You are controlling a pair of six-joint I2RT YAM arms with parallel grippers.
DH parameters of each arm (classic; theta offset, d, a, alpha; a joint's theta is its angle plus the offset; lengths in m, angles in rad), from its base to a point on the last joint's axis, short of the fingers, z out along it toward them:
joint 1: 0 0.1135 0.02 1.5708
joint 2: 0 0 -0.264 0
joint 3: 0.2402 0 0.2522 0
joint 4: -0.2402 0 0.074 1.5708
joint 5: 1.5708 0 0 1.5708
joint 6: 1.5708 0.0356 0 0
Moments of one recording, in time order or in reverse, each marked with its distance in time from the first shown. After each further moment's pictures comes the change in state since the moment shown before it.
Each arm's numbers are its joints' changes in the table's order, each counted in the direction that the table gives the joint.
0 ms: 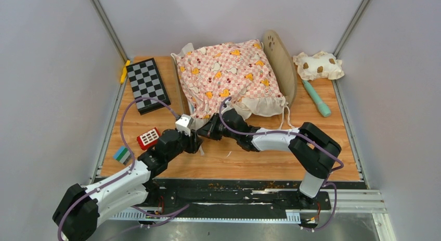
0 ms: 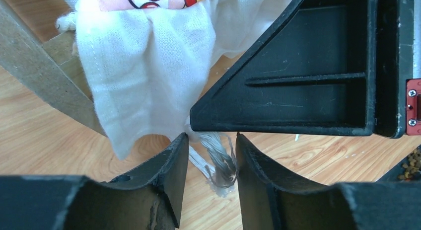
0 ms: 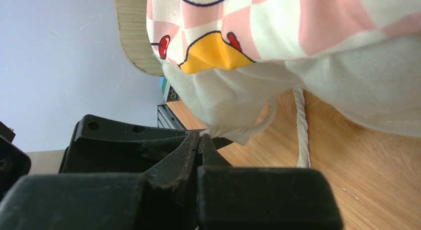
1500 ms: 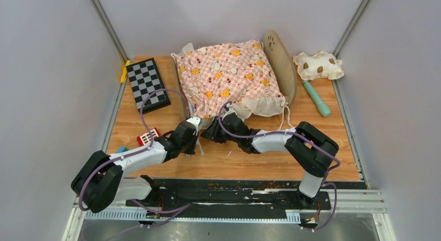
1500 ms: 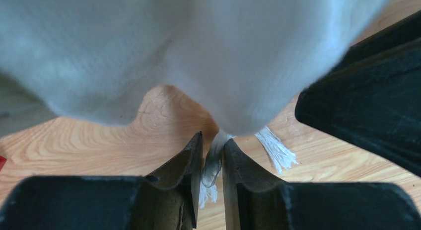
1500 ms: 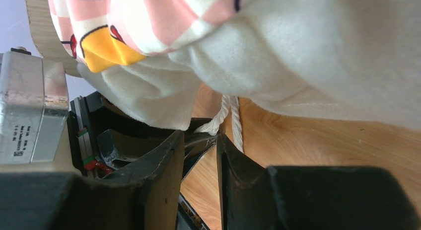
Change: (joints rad) left arm 0.000 -0.377 0.196 -0.313 -0.122 0.024; right arm -0.006 -0.025 -0.053 -0.019 0.081 -0.135
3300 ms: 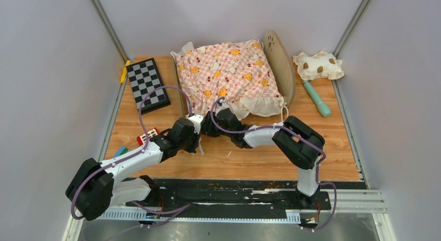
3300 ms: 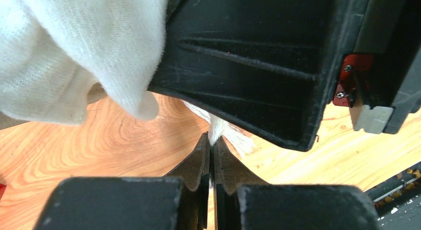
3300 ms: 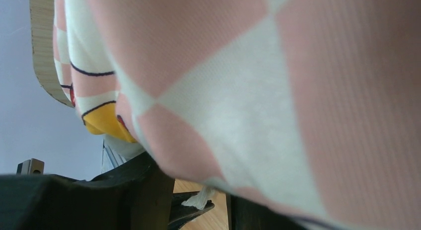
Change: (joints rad) left arm 0.000 0.072 0.056 -0.050 0.138 0.077; right arm -0.013 -0.151 0.133 0.063 -0.027 -0.063
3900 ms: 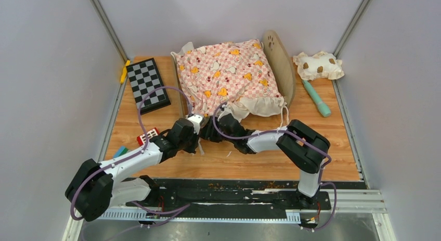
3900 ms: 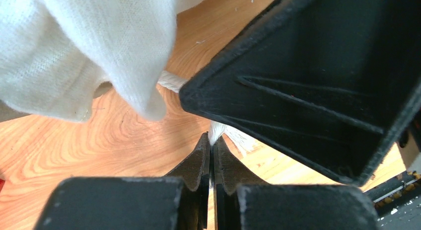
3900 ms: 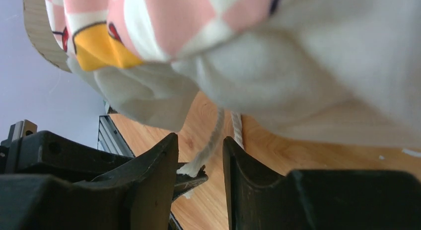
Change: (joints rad) left arm 0.000 0.004 -0.005 -0.005 -0.014 -0.014; right arm 0.032 0.057 -0.089 0.027 0.039 -0.006
